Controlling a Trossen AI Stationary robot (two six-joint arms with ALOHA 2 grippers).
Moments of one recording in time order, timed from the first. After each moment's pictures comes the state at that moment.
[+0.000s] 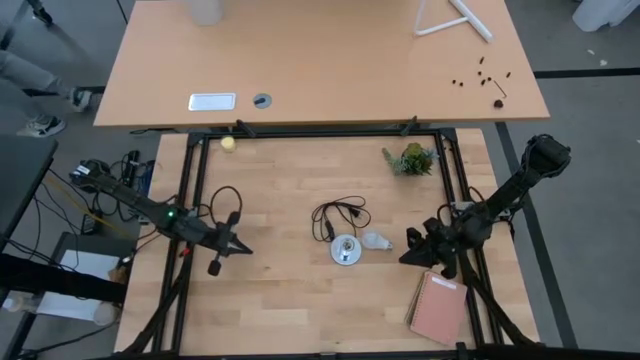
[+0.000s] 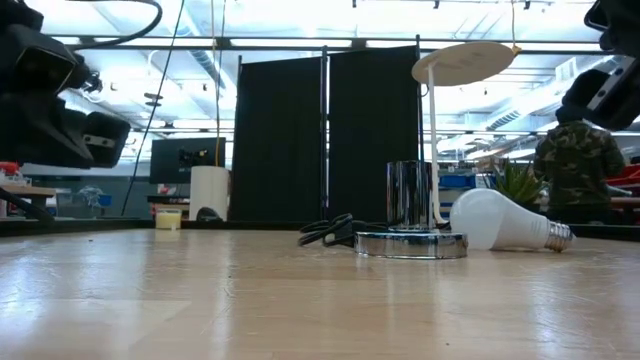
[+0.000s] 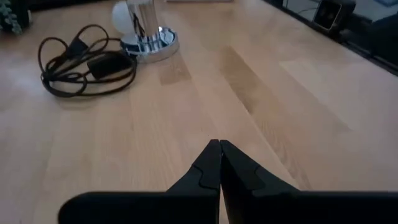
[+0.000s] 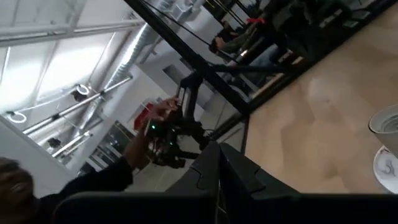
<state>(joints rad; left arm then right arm) -0.46 0.45 0.01 0.04 -0.17 -0.03 0.73 0.99 0.03 1.10 0.43 0.77</state>
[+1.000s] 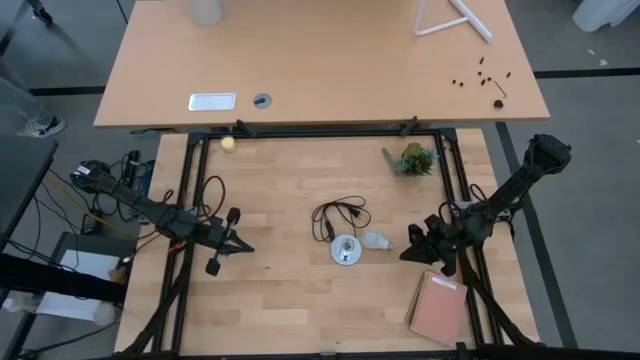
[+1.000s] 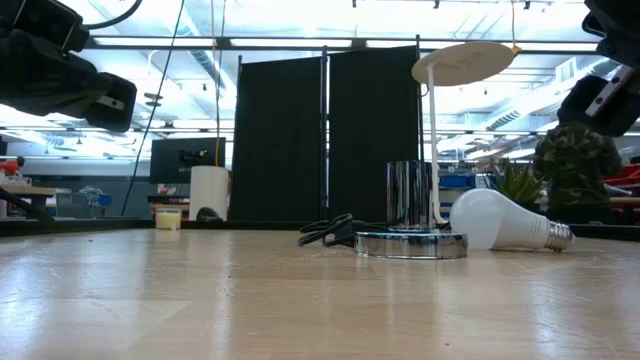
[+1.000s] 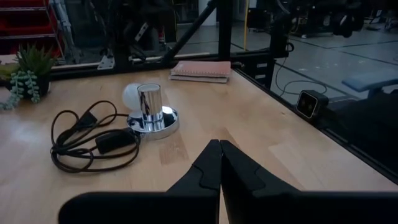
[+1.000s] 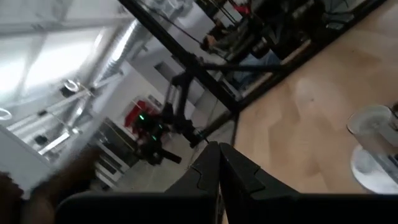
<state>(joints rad) -0.46 0.43 0.01 0.30 -0.18 -0.03 0.71 0.85 0.03 0.91 0.43 0.77</state>
